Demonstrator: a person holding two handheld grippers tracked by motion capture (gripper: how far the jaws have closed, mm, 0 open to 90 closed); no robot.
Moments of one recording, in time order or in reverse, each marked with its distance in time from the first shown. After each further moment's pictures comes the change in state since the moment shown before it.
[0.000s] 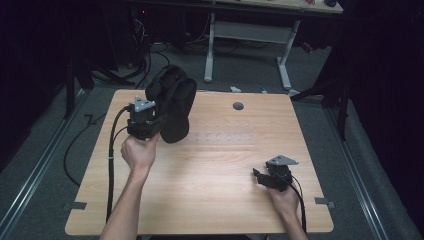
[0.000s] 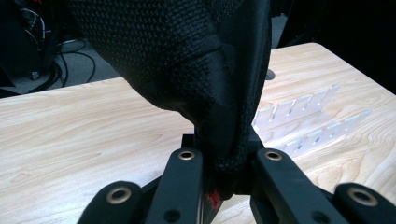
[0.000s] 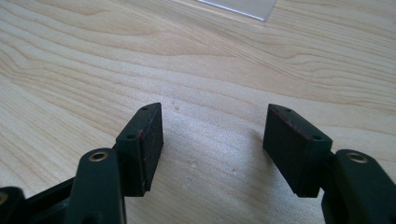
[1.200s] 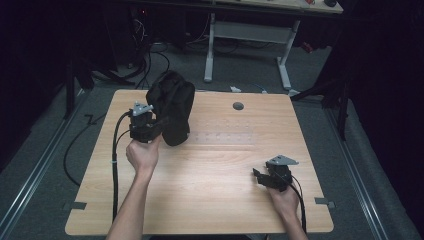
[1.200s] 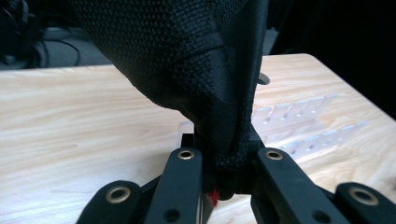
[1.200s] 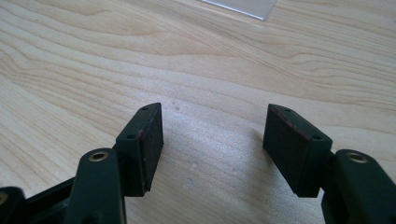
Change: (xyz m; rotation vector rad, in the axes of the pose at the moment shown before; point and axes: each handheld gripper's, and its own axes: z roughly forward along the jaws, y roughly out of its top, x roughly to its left) left arm 0.022 -0.018 0.013 -0.002 -0.027 -0.132; right arm 0.000 0.000 0.000 0.002 0.004 0.004
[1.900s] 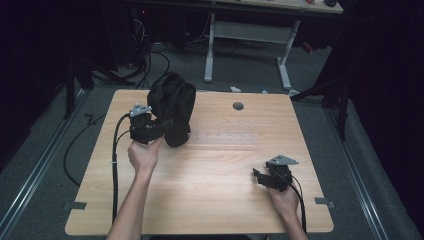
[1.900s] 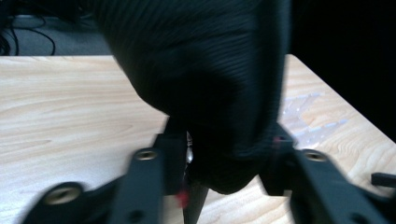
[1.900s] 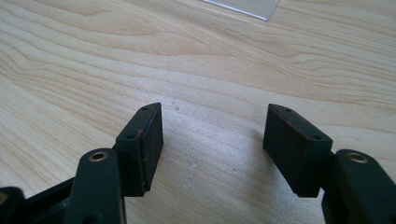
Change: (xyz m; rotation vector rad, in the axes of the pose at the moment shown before) left arm 0.006 -0.003 0.003 0.037 -0.035 -0.050; right arm 0.000 0.000 0.000 0.000 0.003 0.004
